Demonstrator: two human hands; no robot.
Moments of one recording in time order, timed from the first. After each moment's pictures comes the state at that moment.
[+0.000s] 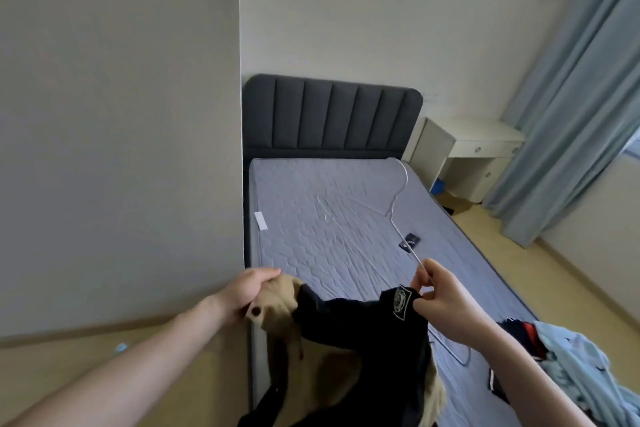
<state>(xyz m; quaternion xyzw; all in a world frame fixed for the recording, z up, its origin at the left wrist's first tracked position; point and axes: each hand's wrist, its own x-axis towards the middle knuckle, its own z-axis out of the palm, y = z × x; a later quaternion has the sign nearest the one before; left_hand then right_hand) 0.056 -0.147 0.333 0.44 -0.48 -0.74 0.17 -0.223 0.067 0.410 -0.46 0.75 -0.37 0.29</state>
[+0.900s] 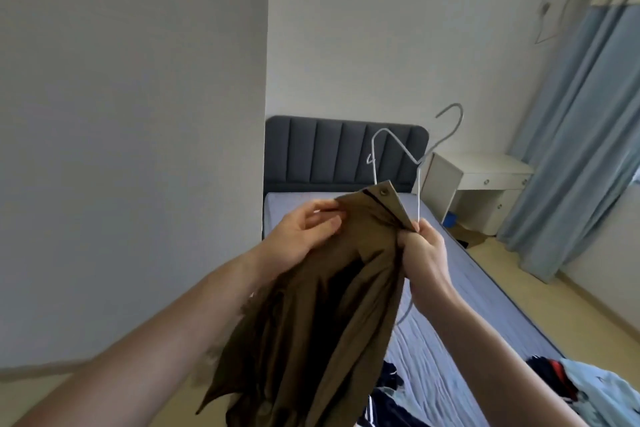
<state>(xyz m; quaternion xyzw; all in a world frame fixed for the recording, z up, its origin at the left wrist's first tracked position) 0.060 -0.110 0.492 0.21 -0.69 -0.63 0.30 -0.120 0.014 0.499 -0.32 0.66 -0.64 0.22</state>
